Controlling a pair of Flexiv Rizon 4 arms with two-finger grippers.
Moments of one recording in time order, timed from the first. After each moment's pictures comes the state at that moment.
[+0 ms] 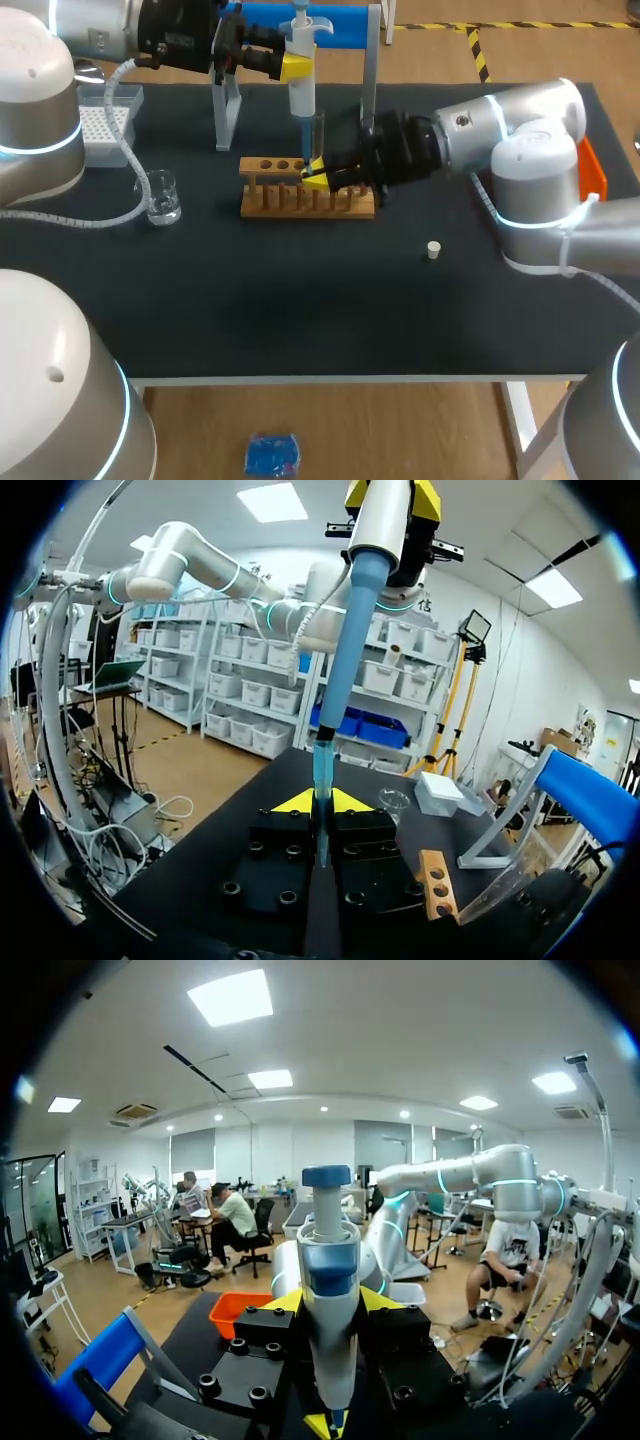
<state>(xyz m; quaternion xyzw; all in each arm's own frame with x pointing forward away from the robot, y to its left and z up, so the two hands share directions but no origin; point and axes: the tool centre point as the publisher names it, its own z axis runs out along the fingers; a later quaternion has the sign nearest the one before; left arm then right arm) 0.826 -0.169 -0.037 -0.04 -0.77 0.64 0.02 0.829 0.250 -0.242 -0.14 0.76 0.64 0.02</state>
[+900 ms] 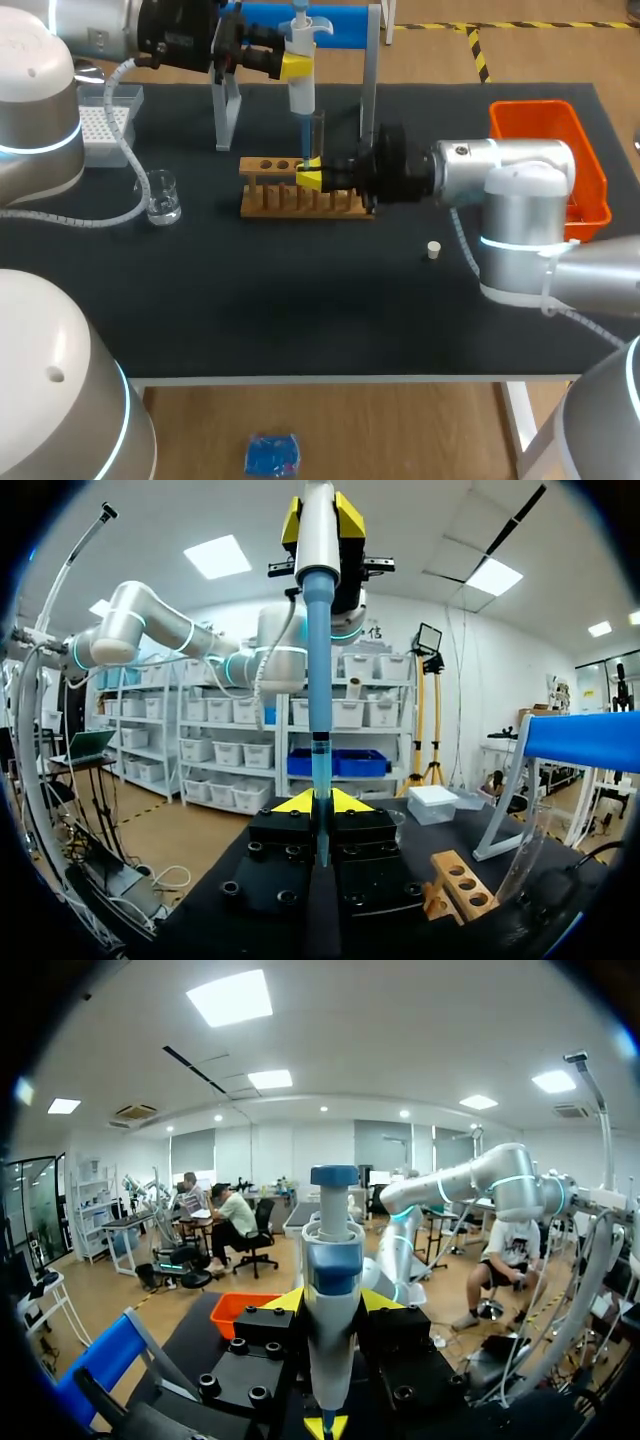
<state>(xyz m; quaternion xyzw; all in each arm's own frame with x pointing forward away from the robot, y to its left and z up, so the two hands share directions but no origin) 0.826 -0.169 -0.037 -0.04 -0.77 0.64 0.02 0.834 0.261 -0.236 -0.02 0.69 0.72 -0.01</state>
